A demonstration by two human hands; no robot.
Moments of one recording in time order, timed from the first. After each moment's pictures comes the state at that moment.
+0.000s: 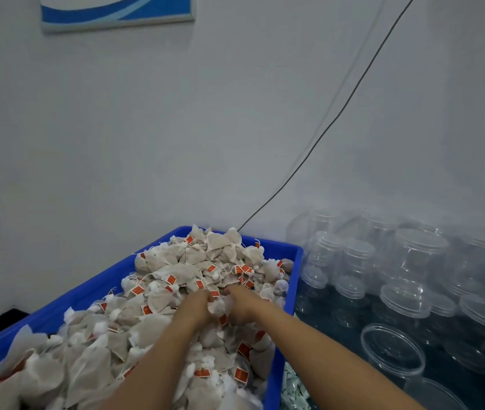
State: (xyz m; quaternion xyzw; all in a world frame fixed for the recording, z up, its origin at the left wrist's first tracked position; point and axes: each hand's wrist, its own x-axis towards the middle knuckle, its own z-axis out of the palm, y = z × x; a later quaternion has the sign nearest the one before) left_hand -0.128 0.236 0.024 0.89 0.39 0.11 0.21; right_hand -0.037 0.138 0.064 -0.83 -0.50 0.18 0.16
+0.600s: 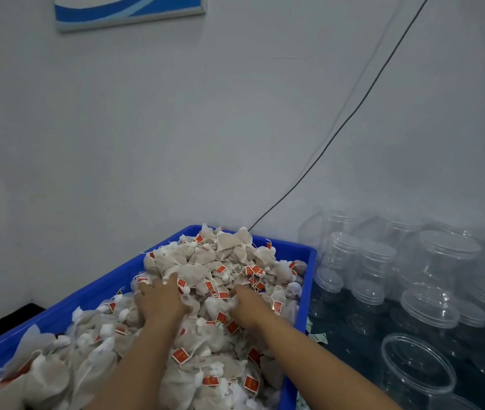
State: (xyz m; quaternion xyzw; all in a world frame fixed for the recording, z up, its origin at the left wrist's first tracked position) left_hand -0.173 0.263 0.047 0.83 0.56 0.08 0.02; right_hand -0.035 0.153 0.043 -0.84 -0.47 0.16 0.23
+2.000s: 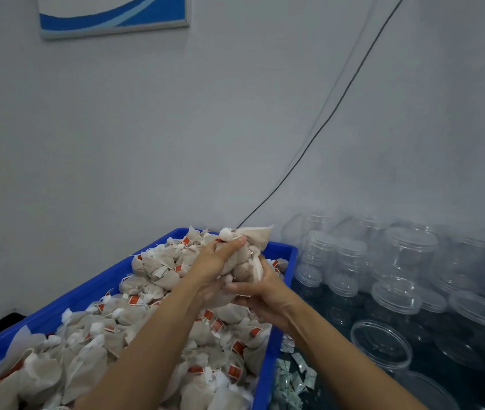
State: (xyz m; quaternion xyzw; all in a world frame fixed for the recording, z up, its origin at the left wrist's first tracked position) left_hand -0.134 0.158 0.145 0.54 0.16 0.29 0.77; right_hand -0.041 0.064 0.103 -0.43 -0.41 0.44 0.68
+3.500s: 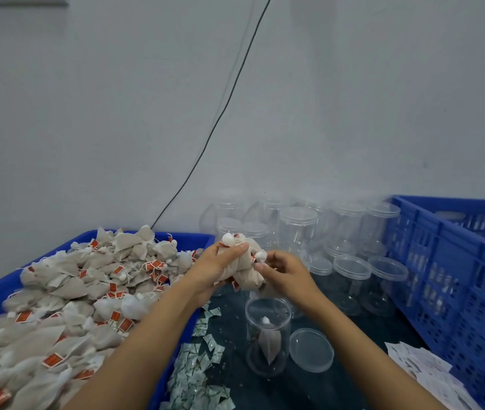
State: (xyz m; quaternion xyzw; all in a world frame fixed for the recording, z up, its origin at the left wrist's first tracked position) left_hand -0.044 0.027 0.134 0.67 0.09 0.17 0.72; right_hand 0.037 -0.124 0.119 -0.71 -0.37 0.08 0.59
